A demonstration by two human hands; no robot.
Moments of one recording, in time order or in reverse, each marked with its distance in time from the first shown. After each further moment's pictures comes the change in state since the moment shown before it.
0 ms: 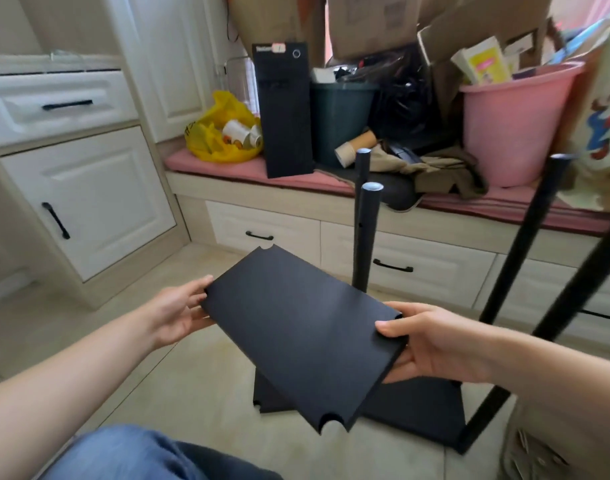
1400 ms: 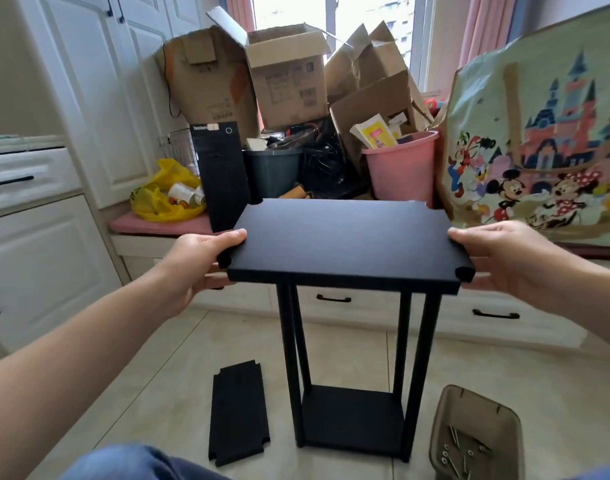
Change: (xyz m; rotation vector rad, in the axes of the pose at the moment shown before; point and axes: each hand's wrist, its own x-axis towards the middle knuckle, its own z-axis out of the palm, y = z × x) left_hand -0.146 0.088 0.164 0.292 -0.160 0.491; right_hand -0.201 -0.068 -0.062 -0.137 0.722 -0.539
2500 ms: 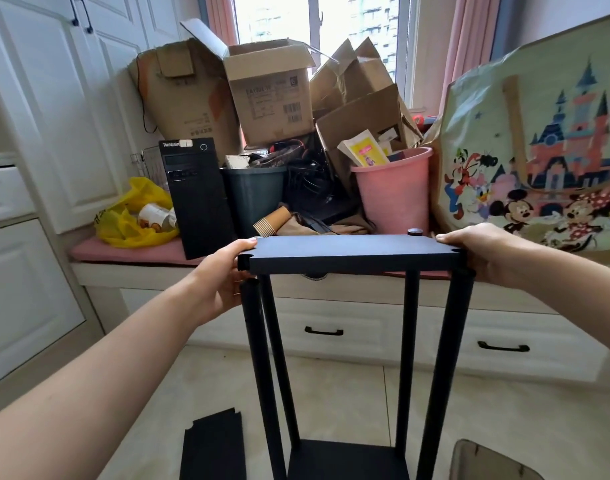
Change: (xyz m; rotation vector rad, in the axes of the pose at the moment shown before) left_hand 0.125 -0.010 0.066 -0.204 -0.157 -0.190; right_hand 0.162 0.002 -0.016 -0.148 0.213 0.163
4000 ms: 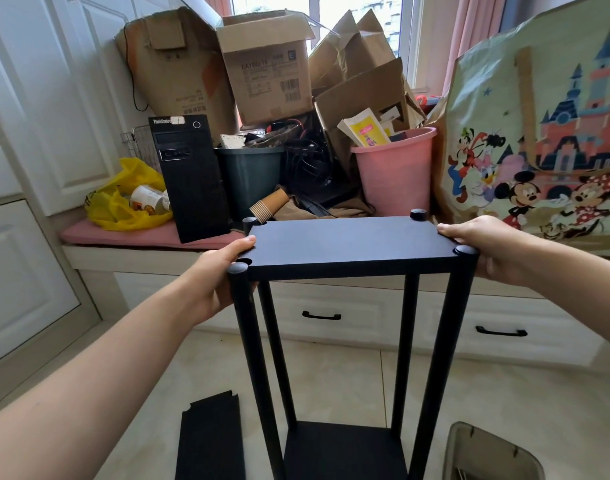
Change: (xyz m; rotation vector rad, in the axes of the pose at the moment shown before) left_hand 0.004 -0.021 0.000 -0.033 0.047 -0.008; right_hand -0.004 0.012 0.007 0.024 -0.057 0.003
